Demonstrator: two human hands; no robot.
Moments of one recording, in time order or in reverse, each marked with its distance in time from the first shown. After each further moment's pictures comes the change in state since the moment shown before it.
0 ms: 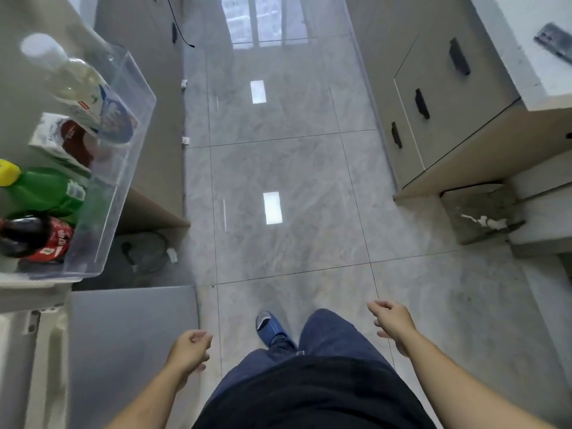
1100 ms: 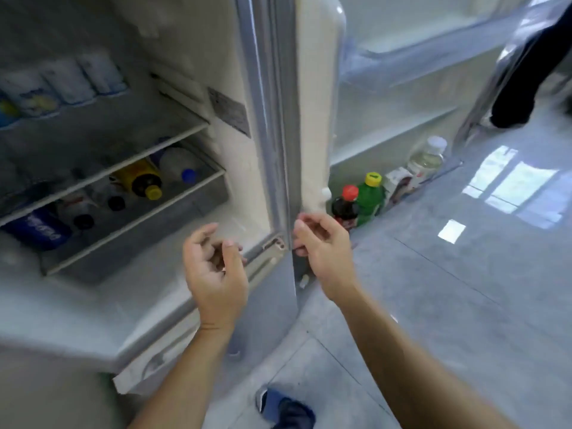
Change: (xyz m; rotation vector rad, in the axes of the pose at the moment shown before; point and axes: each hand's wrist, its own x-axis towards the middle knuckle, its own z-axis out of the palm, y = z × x) left_hand -0.219 -0.007 -0.169 -0.877 1.480 1.041; right_hand -0.354 -0.193 0.303 0.044 -1.038 -1.150
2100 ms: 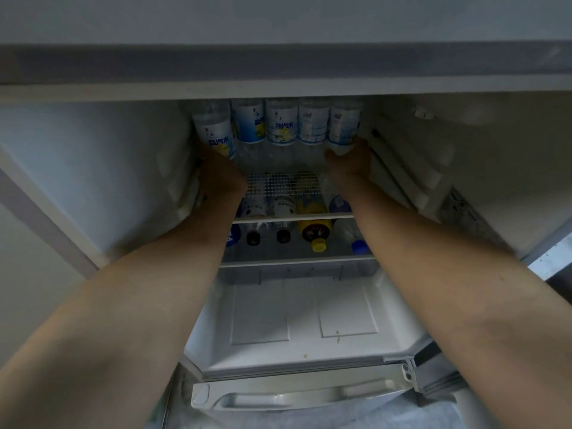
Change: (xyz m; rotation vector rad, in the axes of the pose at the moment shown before) left_hand 0.330 -0.077 -0.199 0.925 0.506 -0.610; right_hand 0.242 -0.046 0.395 -0.490 -0.345 -0.207
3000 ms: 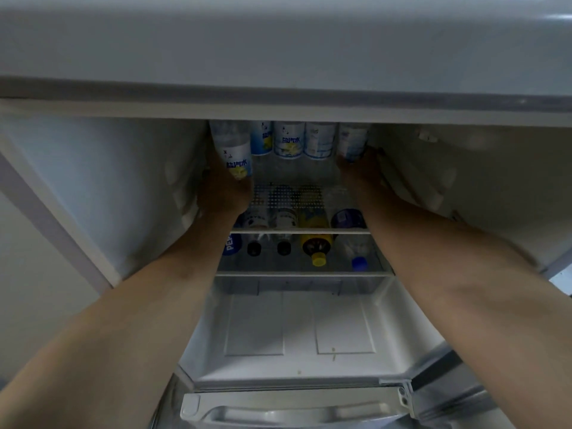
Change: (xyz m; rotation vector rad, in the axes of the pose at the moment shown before) left_hand -0.009 -0.013 -0.011 -0.001 0.026 0.158; right_hand 0.048 0.010 -0.004 -0.079 -0.059 -0.054
